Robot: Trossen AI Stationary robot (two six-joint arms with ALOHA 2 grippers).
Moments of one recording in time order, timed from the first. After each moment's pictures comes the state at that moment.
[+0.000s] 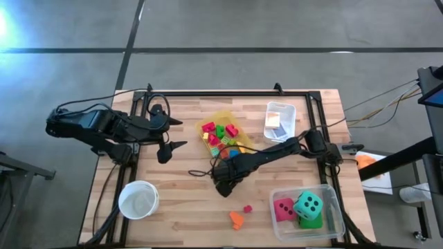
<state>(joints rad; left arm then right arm) -0.23 1.06 1.30 -0.86 -0.44 -0.27 0.21 2.19 1.67 -0.91 0.02 1.00</state>
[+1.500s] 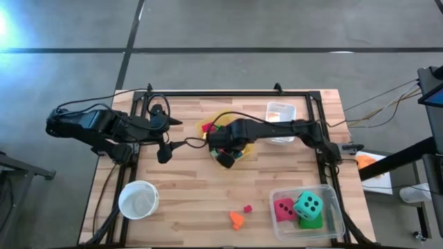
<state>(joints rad) -0.23 1.06 1.30 -0.86 -0.44 -0.26 0.06 2.18 2.20 -1.53 0.23 0.70</state>
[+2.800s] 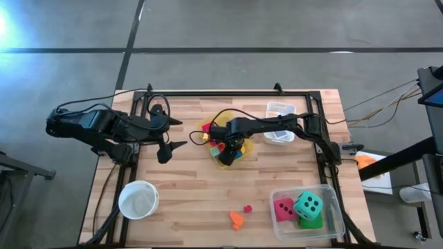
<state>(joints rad) -0.23 1.06 1.30 -0.86 -0.44 -0.26 -0.09 2.18 1.76 -1.06 0.00 0.47</state>
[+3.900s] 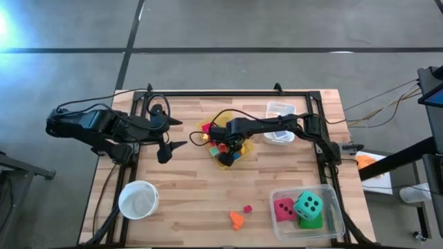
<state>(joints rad) -0.23 1.06 1.30 -0.86 -0.44 -0.26 -0.09 2.18 1.76 -1.06 -0.01 0.47</state>
